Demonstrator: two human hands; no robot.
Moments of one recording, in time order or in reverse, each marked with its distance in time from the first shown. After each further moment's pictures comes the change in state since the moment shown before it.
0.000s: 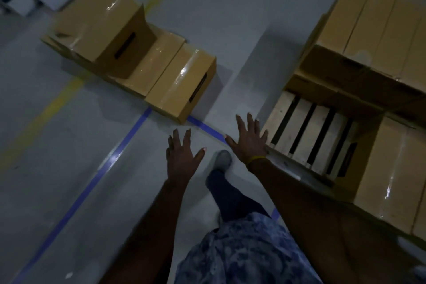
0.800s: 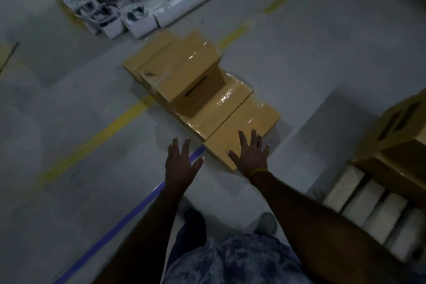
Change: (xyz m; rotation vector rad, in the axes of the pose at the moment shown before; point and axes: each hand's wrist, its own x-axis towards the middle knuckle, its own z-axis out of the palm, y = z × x) left_hand 0.204 -0.190 -0.251 -0.097 0.137 -0.193; right_hand 0.199 -0.345 0.008 -0.156 -0.089 -0.189
